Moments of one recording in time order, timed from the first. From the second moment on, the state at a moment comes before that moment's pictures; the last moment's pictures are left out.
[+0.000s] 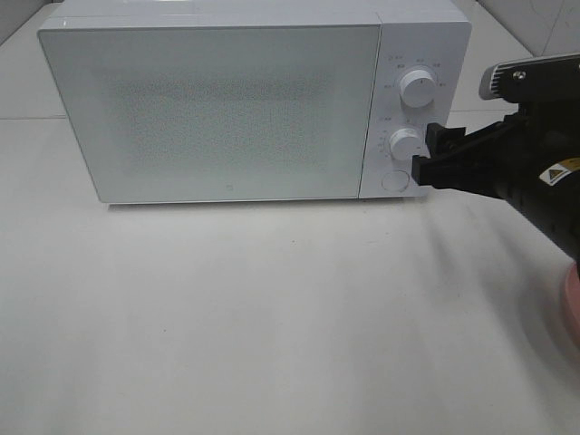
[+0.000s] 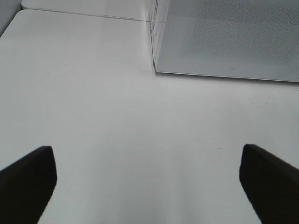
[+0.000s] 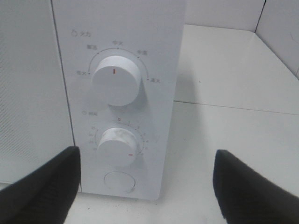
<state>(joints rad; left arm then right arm) 0.04 0.00 -0.52 -0.16 1.08 0.02 0.53 1.54 -0.41 0.57 -0.95 -0.37</state>
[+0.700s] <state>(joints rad) 0.04 0.00 -0.52 -0.16 1.08 0.02 0.69 1.65 -0.41 0.76 -1.06 -0.31</state>
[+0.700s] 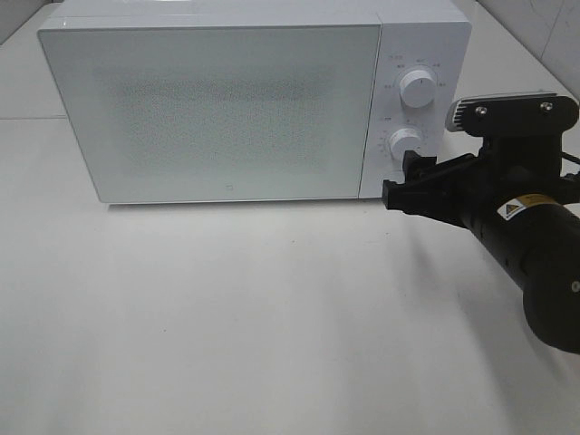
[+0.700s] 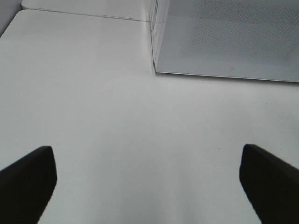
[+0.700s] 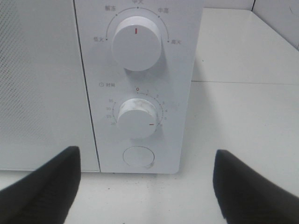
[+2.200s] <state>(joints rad) 0.04 0.00 -0.52 -0.16 1.08 0.02 0.60 1.69 -0.41 0.62 -0.86 1.33</state>
